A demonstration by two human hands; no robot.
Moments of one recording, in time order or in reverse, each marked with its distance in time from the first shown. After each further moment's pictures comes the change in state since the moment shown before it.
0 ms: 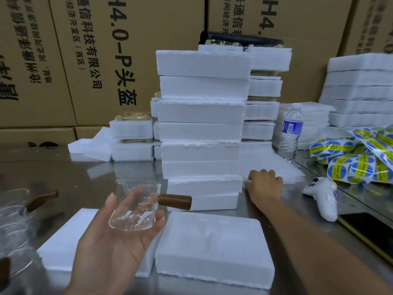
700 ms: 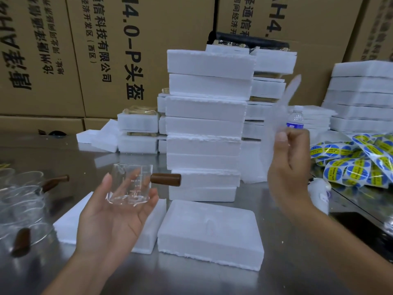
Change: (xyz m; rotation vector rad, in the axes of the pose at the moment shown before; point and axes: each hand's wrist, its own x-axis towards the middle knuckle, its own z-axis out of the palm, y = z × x) left_hand -0.009 0.003 0.019 0.079 0.214 0.187; right_hand -0.080 -0.011 -0.133 1.357 0.641 -0.154
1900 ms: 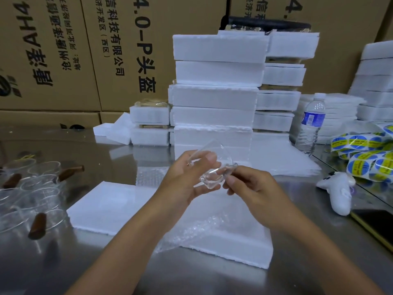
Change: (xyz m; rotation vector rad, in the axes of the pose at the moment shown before) left_hand 0.037 -0.049 0.051 0.677 -0.165 -0.031; right_hand -0.045 0.016 0.000 0.083 -0.854 0.232
